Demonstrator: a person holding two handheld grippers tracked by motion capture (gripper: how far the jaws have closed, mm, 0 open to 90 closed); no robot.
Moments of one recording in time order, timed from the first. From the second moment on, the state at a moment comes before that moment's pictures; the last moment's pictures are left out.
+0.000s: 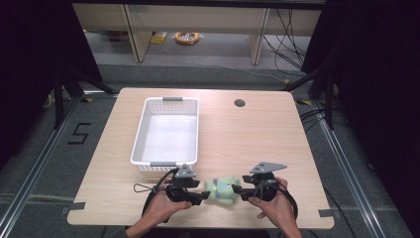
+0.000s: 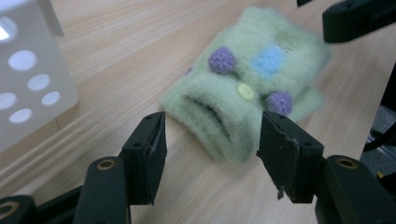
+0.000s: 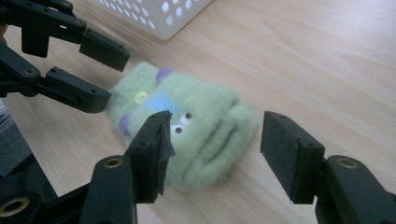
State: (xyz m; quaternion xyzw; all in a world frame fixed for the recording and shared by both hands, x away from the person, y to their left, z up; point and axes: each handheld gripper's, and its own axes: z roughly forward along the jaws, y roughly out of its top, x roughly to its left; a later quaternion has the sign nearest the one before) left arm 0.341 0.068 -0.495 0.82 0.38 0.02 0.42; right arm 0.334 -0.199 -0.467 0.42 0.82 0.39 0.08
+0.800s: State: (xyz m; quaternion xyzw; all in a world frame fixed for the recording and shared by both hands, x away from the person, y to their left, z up) left arm 0.352 0.055 -0.509 0.83 0.39 -0.03 0.40; right arm 0.354 -0.197 -0.501 0.45 0.82 0.37 -0.02
